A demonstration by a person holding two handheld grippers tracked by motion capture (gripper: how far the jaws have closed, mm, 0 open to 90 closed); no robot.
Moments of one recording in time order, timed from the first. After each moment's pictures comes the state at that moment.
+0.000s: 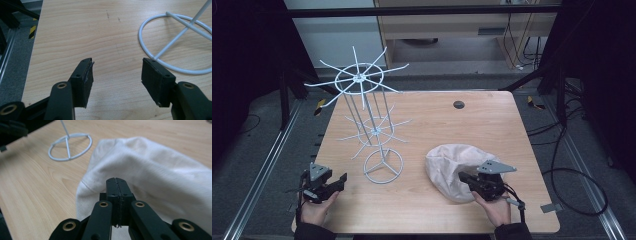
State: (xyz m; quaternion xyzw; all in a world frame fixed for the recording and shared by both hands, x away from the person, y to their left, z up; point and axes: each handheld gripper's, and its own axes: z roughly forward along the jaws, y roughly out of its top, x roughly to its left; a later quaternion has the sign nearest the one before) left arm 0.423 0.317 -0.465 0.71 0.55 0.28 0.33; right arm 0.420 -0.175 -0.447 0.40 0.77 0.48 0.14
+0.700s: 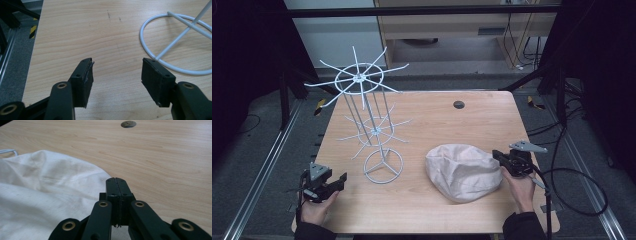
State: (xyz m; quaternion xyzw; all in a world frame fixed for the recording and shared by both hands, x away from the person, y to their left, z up) left arm 0.425 0.318 -0.466 0.71 0.55 0.28 0.33; right arm 0.480 -0.261 -0.455 0.50 0.71 0.43 0.22
